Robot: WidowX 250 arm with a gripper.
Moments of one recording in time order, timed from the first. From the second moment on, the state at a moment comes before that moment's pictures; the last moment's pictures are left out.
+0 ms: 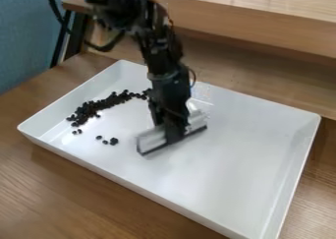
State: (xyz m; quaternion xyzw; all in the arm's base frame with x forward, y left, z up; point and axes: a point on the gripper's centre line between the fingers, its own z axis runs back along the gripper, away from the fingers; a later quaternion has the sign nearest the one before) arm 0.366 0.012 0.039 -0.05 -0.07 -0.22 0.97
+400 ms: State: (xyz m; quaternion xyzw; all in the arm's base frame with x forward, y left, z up) arm 0.335 0.018 0.032 -0.02 -0.06 -0.25 0.97
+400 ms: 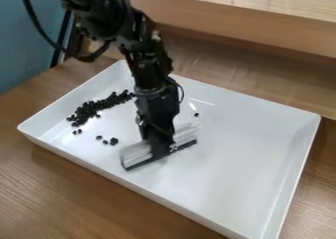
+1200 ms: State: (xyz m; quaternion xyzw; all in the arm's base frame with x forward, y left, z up) arm 0.317 0.095 0.034 0.04 -0.08 -0.27 0.96
